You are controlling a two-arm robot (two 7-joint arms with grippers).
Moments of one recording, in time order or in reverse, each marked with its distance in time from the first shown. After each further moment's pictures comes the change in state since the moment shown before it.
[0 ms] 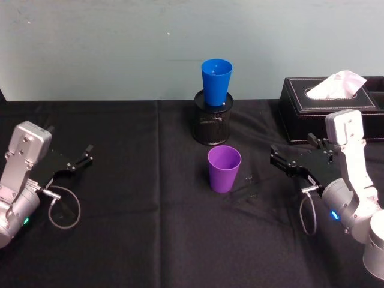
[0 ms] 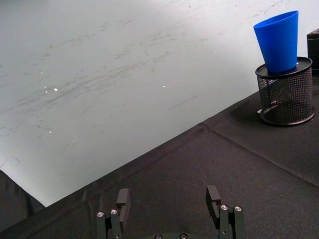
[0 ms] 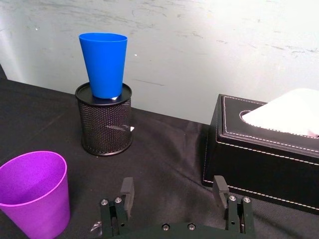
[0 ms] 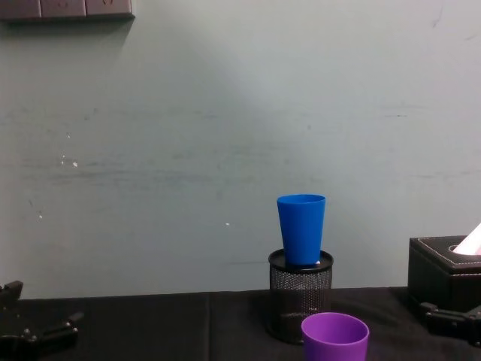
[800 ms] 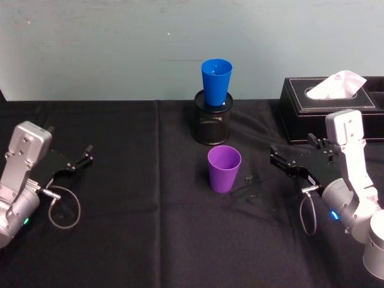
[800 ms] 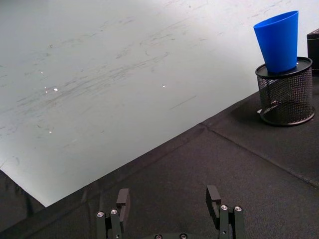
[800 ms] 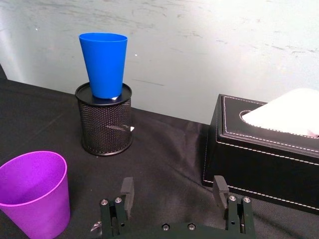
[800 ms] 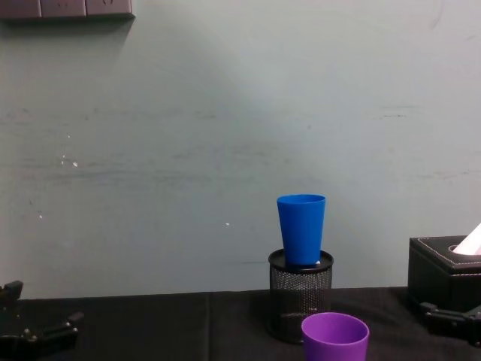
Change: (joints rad) left arm 0.000 0.000 0.000 0.000 0.000 0.000 0.000; right arm 0.000 0.000 0.000 0.000 0.000 0.000 0.000
